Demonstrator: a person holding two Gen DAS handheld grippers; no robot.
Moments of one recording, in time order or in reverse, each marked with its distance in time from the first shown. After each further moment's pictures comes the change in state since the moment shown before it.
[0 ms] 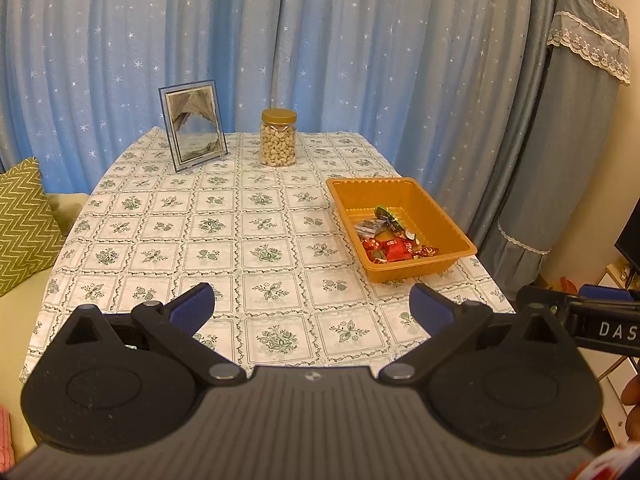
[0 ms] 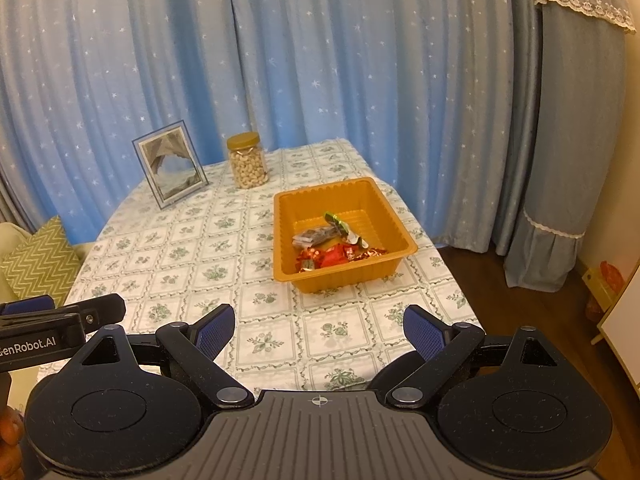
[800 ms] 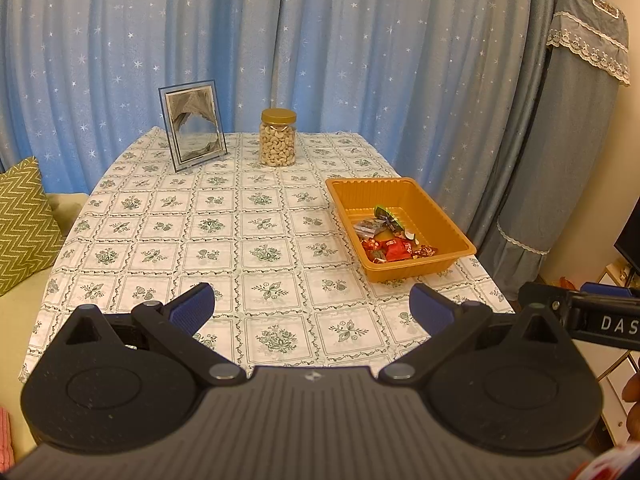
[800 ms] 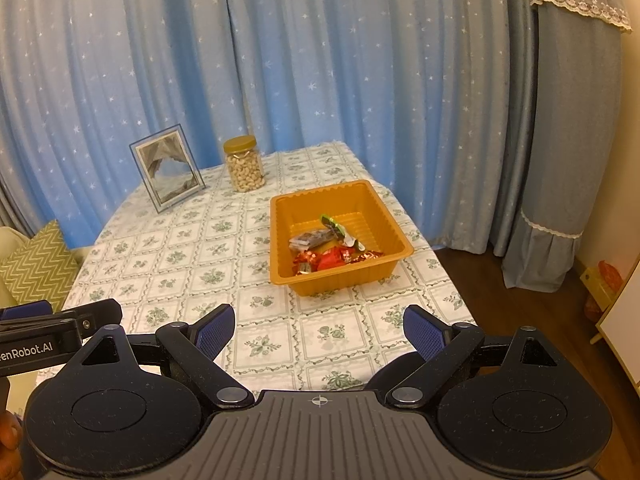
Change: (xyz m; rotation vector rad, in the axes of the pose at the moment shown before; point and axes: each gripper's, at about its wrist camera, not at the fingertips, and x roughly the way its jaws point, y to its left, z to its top) left arm 0.000 0.001 -0.001 0.001 0.000 -0.002; right arm 0.000 -0.002 0.000 0.007 -0.007 -0.005
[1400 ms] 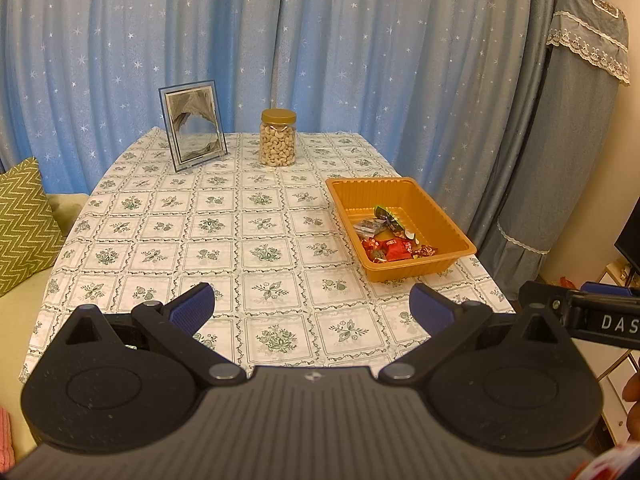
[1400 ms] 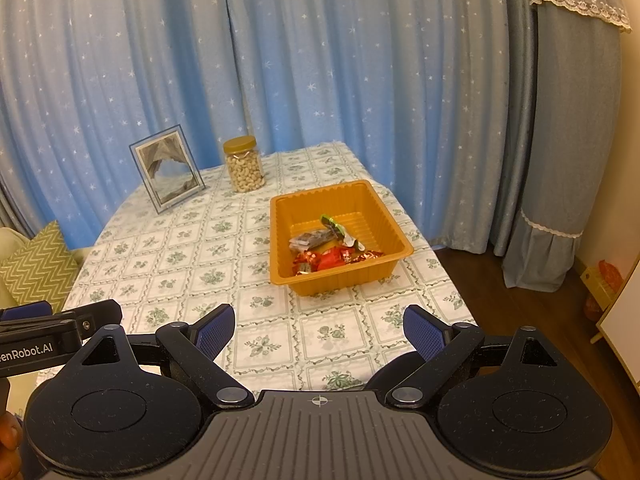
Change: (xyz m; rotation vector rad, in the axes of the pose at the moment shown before) left arm -0.001 0.001 0.000 0.001 -0.002 -0.001; right arm 0.000 0.000 0.000 0.001 0.000 0.001
